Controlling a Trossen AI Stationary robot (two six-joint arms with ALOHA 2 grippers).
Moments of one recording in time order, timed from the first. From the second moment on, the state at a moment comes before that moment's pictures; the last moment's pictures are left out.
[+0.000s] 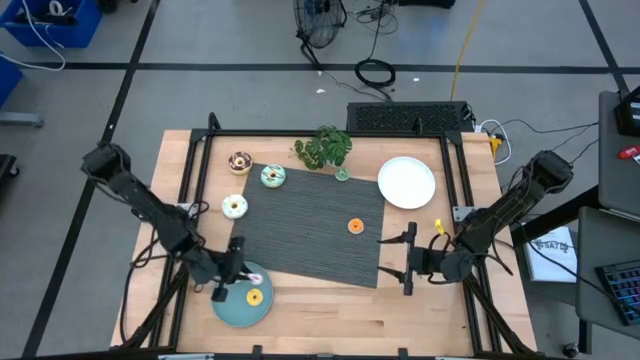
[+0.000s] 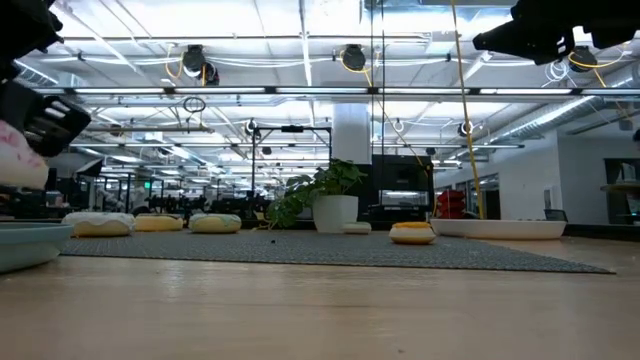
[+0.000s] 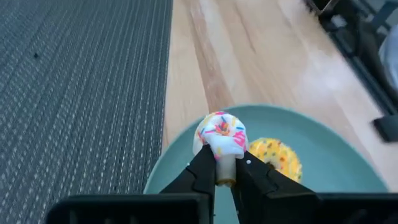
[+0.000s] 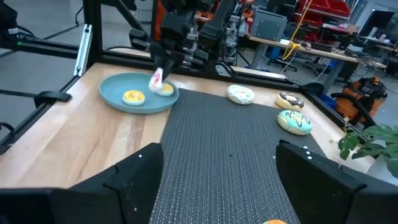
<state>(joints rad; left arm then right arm) -0.77 1.12 0.35 0.04 -0.34 -0.48 0.75 1.18 0.43 0.47 0.87 0.06</state>
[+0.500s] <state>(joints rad) -0.73 1.21 0.35 0.03 -0.32 -0.61 0.75 1.18 0.43 0.46 0.86 0.07</state>
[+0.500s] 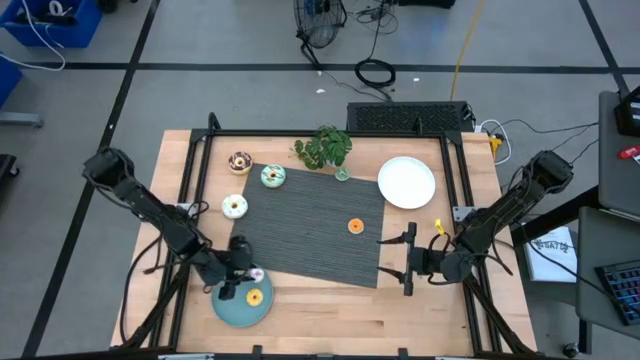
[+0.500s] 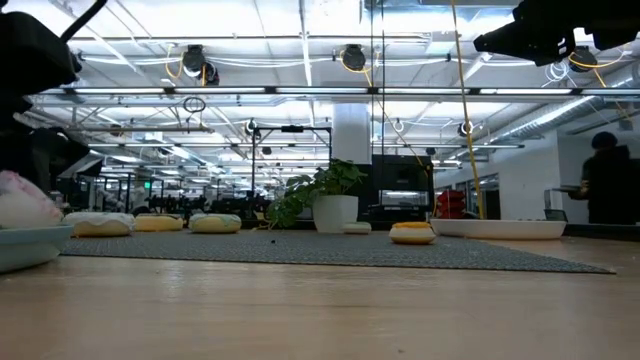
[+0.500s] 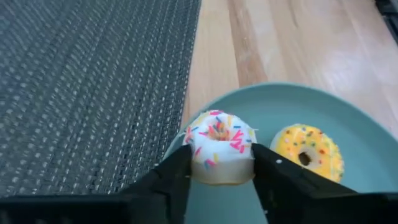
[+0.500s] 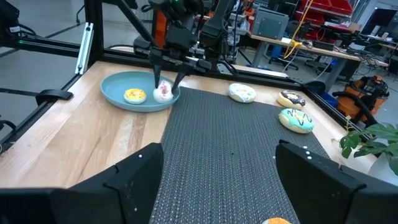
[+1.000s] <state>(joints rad) -0.73 1.22 0.35 0.03 -0.24 -0.61 0.75 1.18 0.43 0.43 0.86 0.09</state>
